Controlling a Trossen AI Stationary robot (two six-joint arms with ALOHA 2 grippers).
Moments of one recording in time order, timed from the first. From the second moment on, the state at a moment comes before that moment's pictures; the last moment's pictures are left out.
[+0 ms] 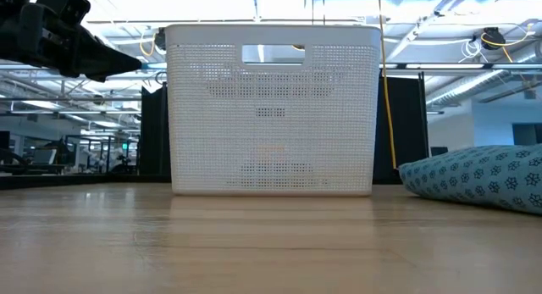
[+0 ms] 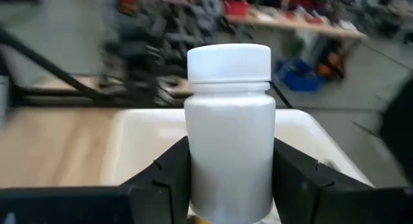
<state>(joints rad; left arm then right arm) -0.26 0.35 0.11 0.13 -0.42 0.11 -0.07 1.13 1.24 -0.36 0.13 -0.11</state>
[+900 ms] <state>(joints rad) -0.26 0.35 0.11 0.14 -0.42 0.16 -0.38 1.95 1.71 -0.78 -0.19 -0.38</state>
